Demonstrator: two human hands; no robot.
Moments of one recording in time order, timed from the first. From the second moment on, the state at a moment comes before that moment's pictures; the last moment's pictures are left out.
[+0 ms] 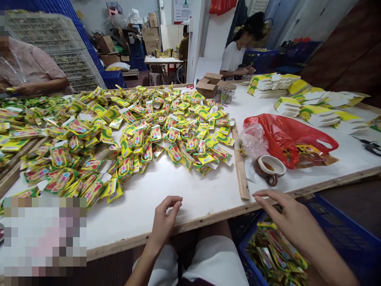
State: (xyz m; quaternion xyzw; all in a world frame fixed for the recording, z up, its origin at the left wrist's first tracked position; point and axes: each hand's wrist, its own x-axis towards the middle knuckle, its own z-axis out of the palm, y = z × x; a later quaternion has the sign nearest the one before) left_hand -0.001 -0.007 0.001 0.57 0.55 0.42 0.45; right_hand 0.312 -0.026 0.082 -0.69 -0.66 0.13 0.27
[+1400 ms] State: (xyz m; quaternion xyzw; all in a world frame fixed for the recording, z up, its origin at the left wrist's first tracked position) left_hand -0.003 -0.006 0.012 0.54 0.51 0.49 0.45; right_hand 0.142 0.026 0.005 -0.50 -0.56 0.43 0.50
